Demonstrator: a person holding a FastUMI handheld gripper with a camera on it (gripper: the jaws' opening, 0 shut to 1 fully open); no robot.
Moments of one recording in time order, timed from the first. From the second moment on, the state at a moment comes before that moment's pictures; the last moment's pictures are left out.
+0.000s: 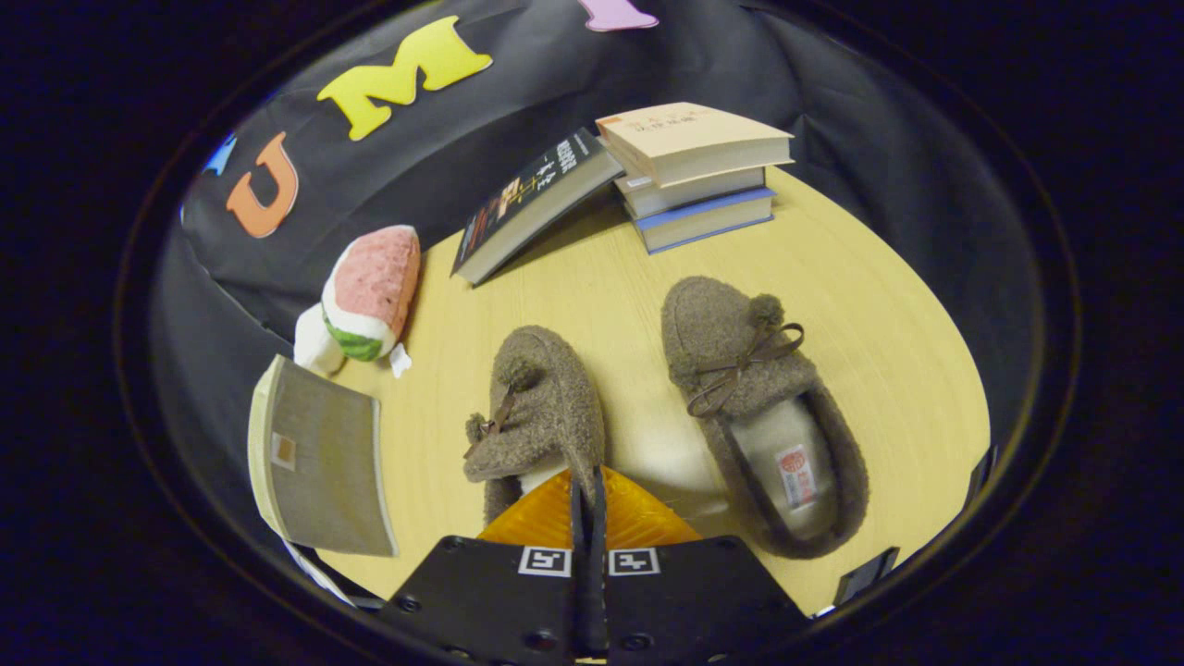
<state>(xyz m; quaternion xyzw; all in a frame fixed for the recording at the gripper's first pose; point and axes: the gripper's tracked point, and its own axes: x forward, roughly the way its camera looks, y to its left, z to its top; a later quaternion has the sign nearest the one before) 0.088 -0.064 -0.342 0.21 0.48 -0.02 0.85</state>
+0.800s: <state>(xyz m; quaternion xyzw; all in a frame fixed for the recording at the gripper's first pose) 0.111 0.181 -0.157 0.24 0.39 0.04 0.89</state>
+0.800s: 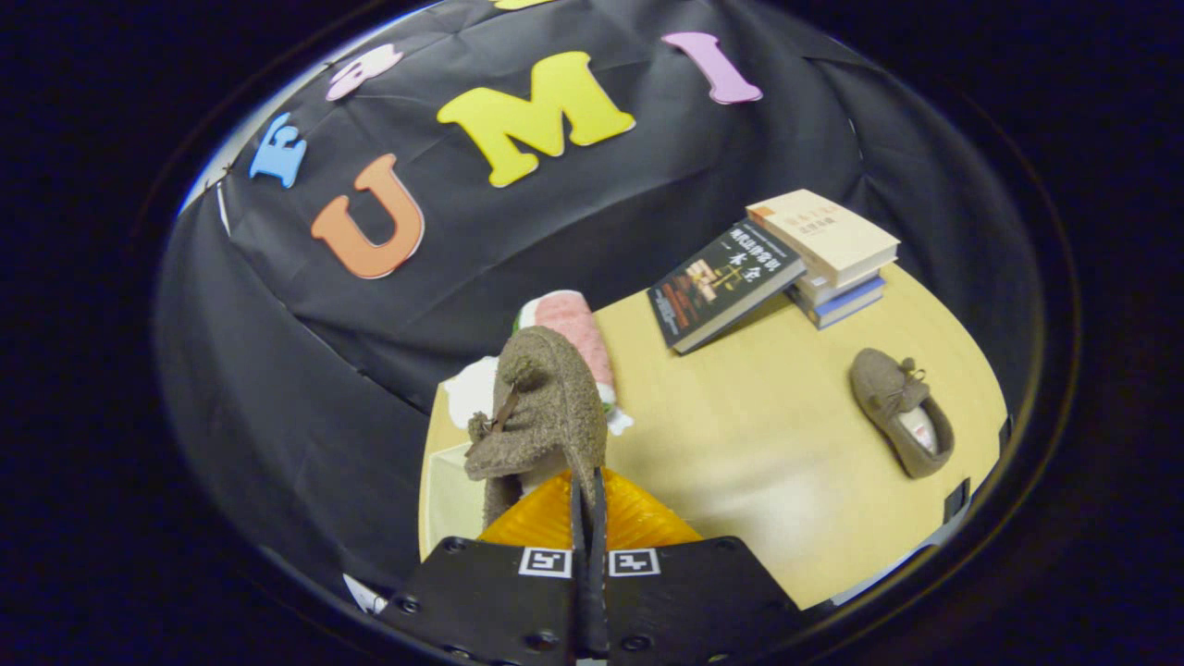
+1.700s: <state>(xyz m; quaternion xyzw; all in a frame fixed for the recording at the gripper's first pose) 0.094 0.346 -0.305 0.25 0.54 0.01 0.81</state>
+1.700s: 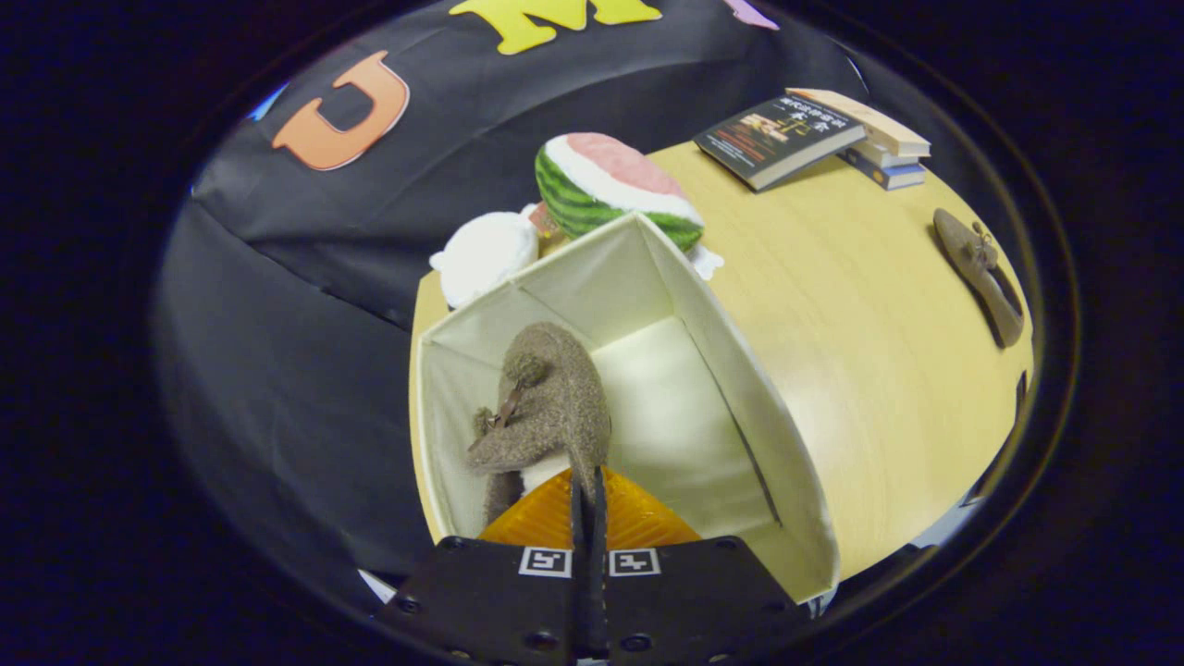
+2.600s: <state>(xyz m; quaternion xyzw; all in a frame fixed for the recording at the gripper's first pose) 0.089 0.375 -0.354 0.22 0.59 0.03 0.77</state>
